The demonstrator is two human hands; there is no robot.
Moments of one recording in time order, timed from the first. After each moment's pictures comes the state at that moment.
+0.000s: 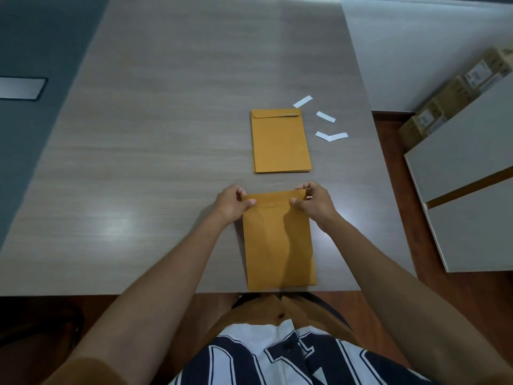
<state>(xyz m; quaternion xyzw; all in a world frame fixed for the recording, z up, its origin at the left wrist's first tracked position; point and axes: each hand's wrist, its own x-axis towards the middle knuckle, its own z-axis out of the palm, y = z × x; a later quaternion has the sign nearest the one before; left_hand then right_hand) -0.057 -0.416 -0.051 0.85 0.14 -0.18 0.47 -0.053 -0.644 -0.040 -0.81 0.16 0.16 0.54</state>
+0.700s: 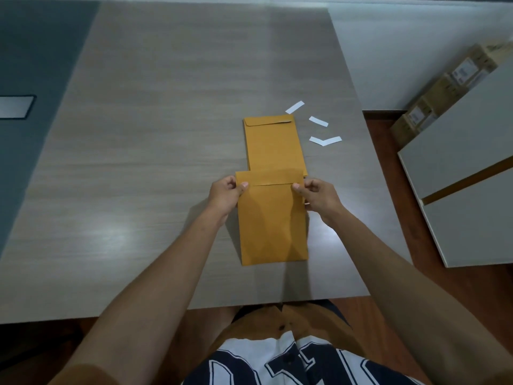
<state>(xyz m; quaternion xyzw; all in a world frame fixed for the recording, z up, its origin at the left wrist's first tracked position) -0.024 -0.419 -0.026 0.70 0.21 -0.15 0.67 -0.028 -0.653 -0.024 -0.74 0.19 0.15 0.63</state>
